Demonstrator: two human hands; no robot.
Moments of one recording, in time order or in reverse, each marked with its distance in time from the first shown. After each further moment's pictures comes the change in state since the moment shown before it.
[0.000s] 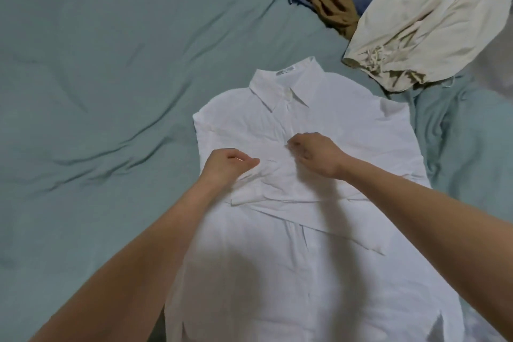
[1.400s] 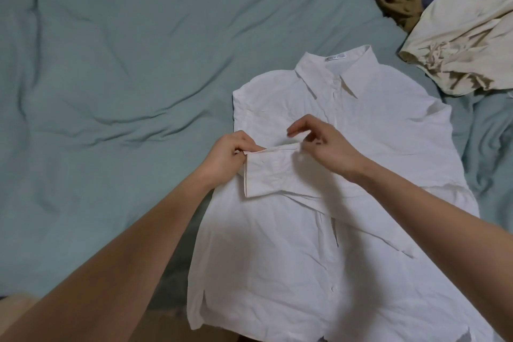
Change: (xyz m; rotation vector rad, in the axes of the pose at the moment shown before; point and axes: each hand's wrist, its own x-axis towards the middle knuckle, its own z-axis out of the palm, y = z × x) left_hand -0.016 -0.051 -0.055 -0.006 -0.018 0.324; right_hand -0.003 -0.084 0.009 0.682 0.005 -0.053
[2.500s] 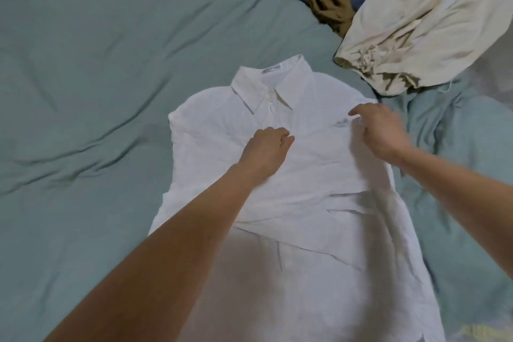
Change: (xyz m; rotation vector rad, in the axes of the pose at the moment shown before) left_hand 0.101 0.087 0.149 0.453 -0.153 0.104; right_hand -0.013 0.119 -0.185 -0.862 0.378 0.149
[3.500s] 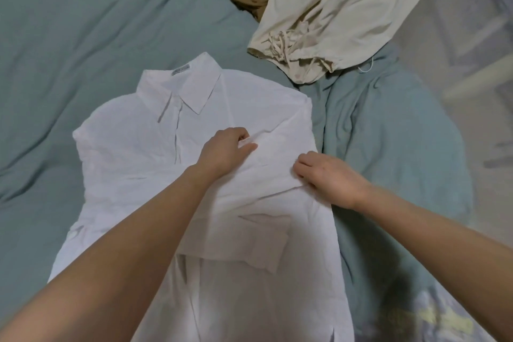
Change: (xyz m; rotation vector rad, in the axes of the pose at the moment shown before) left_hand 0.054 0.082 0.070 0.095 -0.048 -0.048; right_hand -0.080 0.110 0.027 -0.008 -0.169 -0.552
